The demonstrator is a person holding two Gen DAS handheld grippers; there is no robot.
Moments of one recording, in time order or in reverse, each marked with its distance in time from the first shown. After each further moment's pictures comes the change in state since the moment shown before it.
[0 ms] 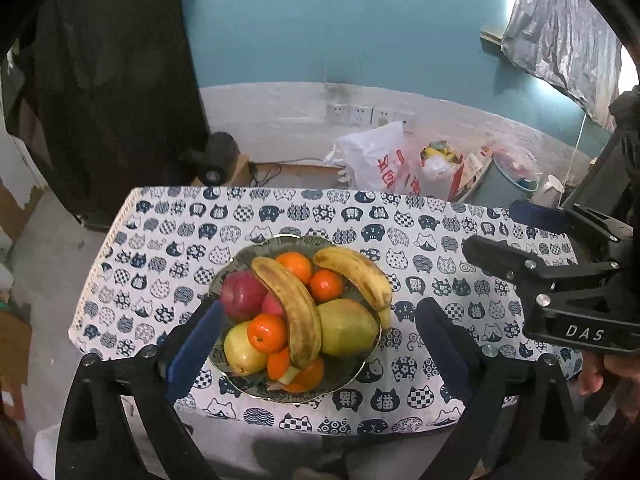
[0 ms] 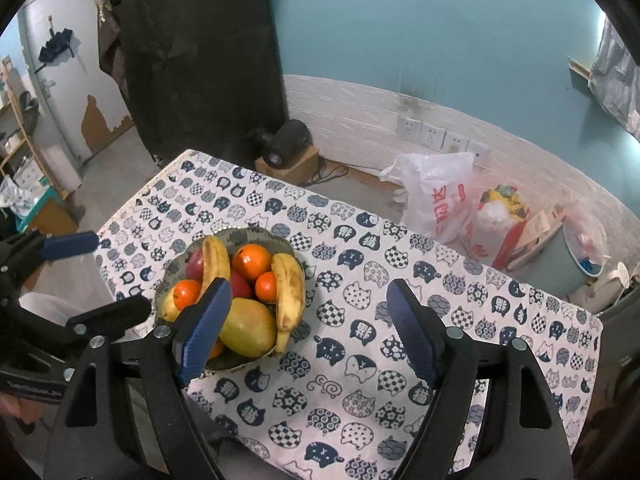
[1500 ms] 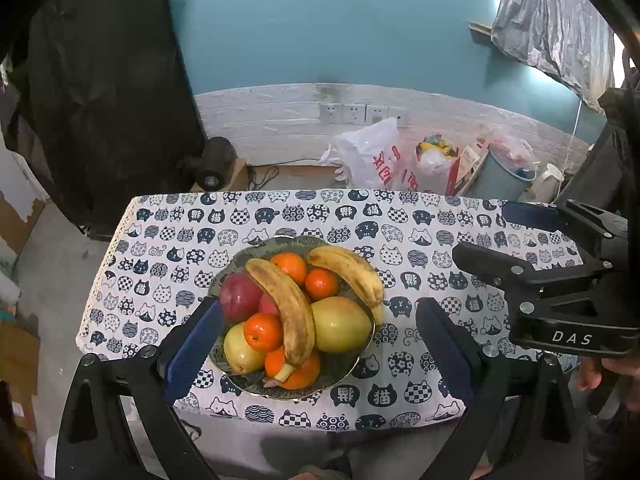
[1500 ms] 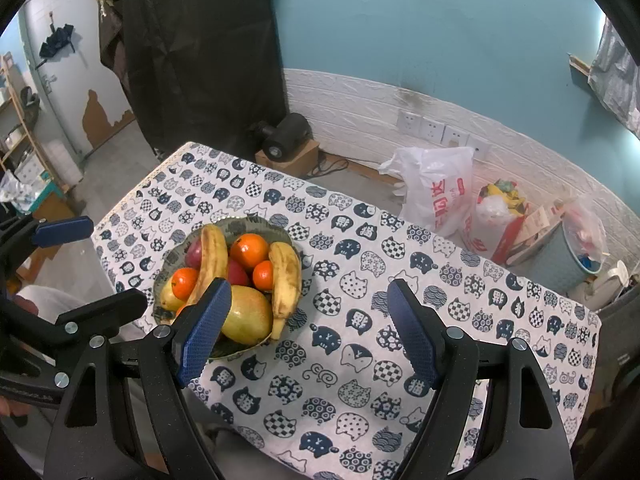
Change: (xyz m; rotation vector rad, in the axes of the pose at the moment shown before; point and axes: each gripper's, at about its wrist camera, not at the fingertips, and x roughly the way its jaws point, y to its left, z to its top) left arm -0.006 -0.014 0.001 0.038 0.010 0.010; right arm -0.003 -0.003 -0.010 -0.005 0.015 0.006
